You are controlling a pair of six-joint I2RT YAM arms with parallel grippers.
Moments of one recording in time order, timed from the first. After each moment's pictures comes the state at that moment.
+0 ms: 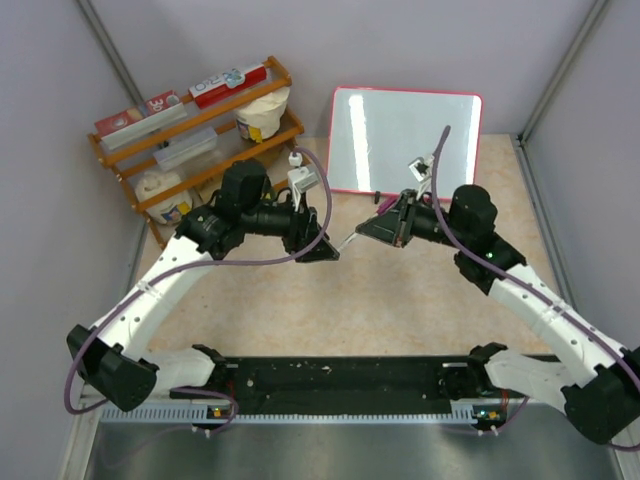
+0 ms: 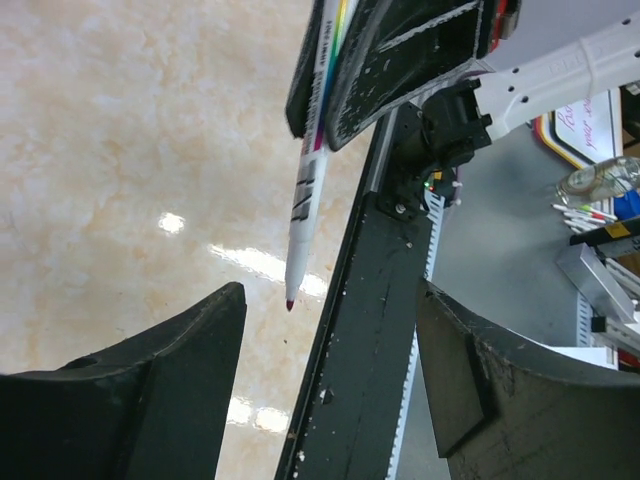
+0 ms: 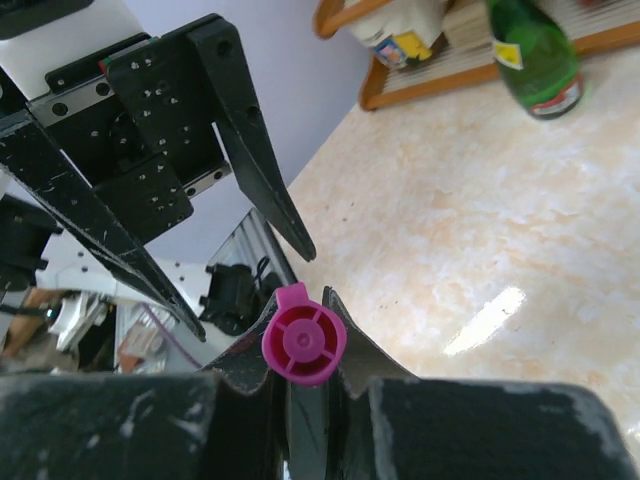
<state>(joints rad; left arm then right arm) -0.55 1.24 1.28 -0.58 0.86 -0.11 0.53 1.07 0.92 0.04 -0.67 0.66</state>
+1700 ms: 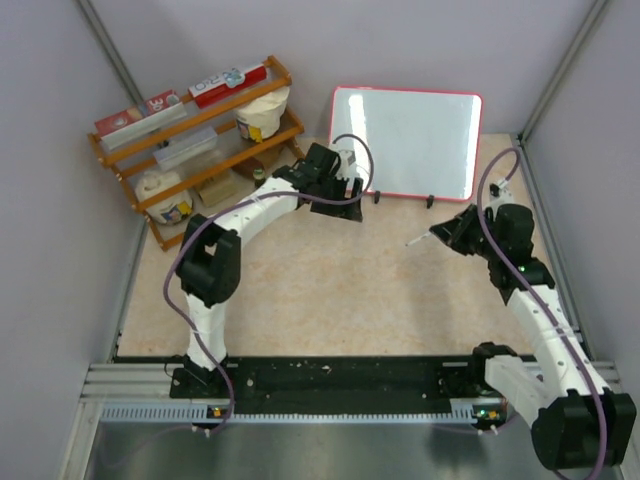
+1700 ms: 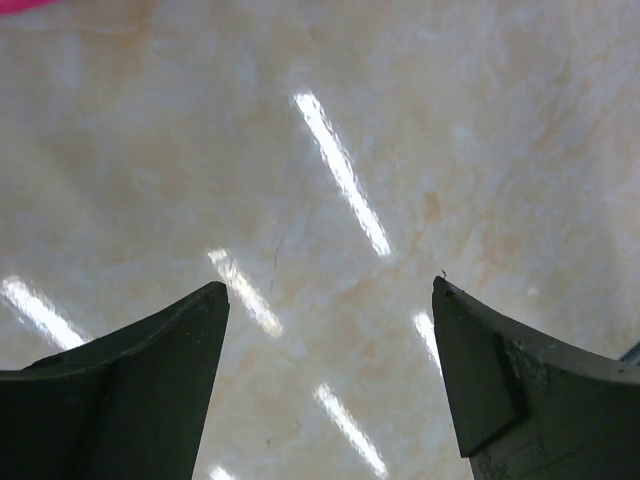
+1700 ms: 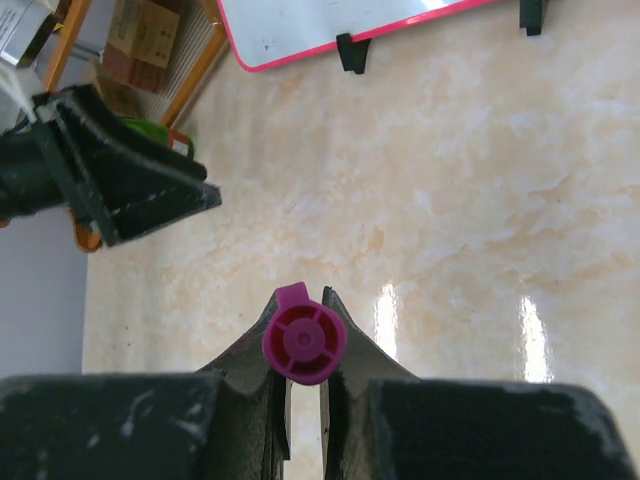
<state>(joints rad) -0.57 1.94 1.60 -0.53 0.29 -0.28 0.06 0.91 0.69 -0.23 -0.35 0.62</state>
